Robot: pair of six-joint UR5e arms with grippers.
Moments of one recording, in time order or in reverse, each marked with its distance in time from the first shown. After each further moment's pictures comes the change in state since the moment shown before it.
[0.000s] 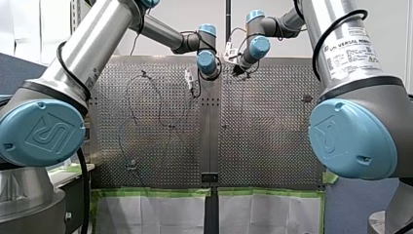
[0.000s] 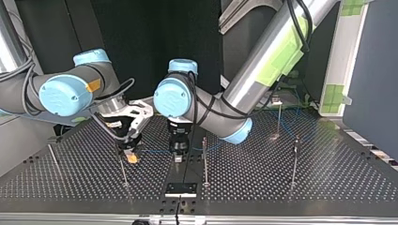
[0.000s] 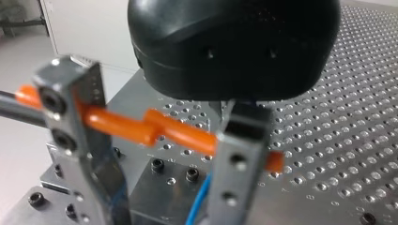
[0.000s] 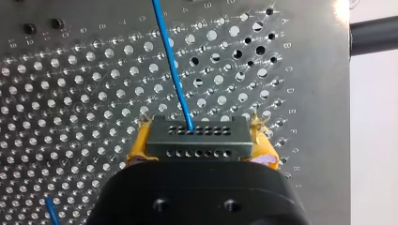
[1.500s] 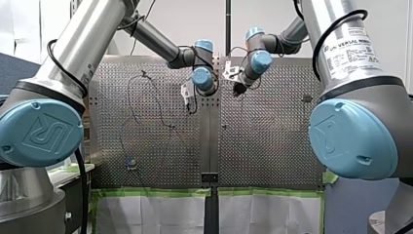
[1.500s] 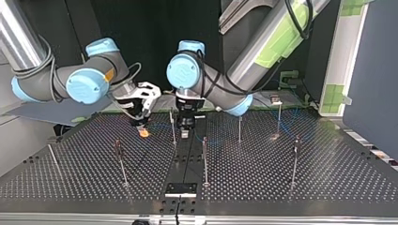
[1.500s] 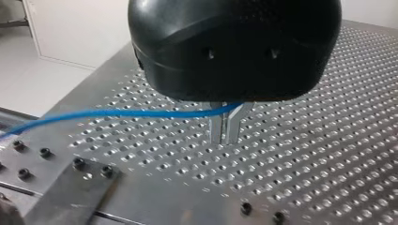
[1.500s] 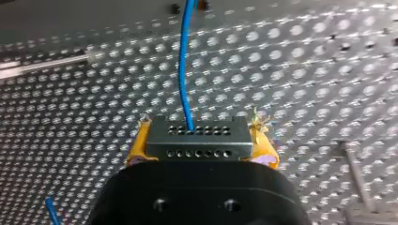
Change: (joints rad) left arm -0.015 0.065 -0.305 0.217 0.005 -0.002; right arm 0.002 0.002 0.182 -0.008 -0.021 -0.030
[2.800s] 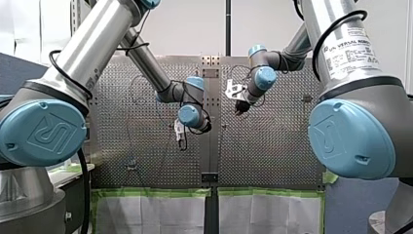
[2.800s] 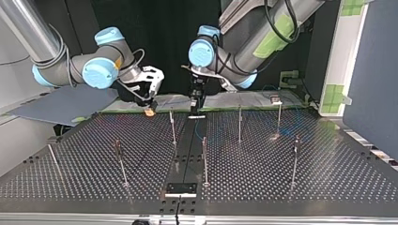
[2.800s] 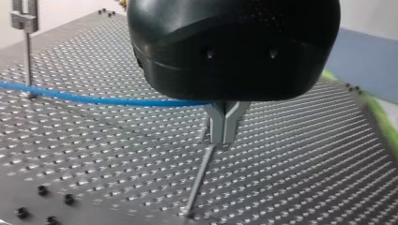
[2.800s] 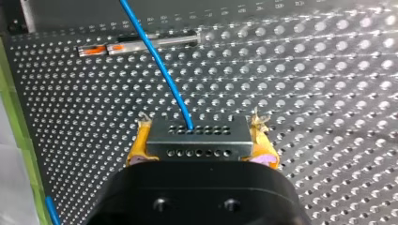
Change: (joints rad) left arm 0.027 -0.069 -0.335 0.264 0.151 0.005; right arm -0.011 0.001 0.193 -0.086 -0.020 -0.042
